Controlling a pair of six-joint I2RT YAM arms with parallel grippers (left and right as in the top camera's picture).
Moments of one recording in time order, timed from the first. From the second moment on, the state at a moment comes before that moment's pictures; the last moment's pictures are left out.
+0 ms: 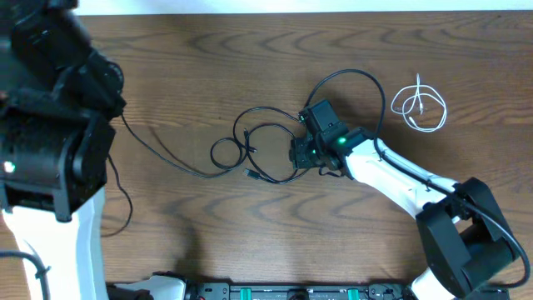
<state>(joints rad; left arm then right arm) -0.19 1.47 2.24 -0.82 -1.12 -0.22 0.59 1.77 1.07 -0.42 -0.12 0.51</state>
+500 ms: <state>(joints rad) -0.19 1.48 2.23 -1.07 -0.80 -0.33 0.67 1.83 1.07 -0.39 0.00 0.56</state>
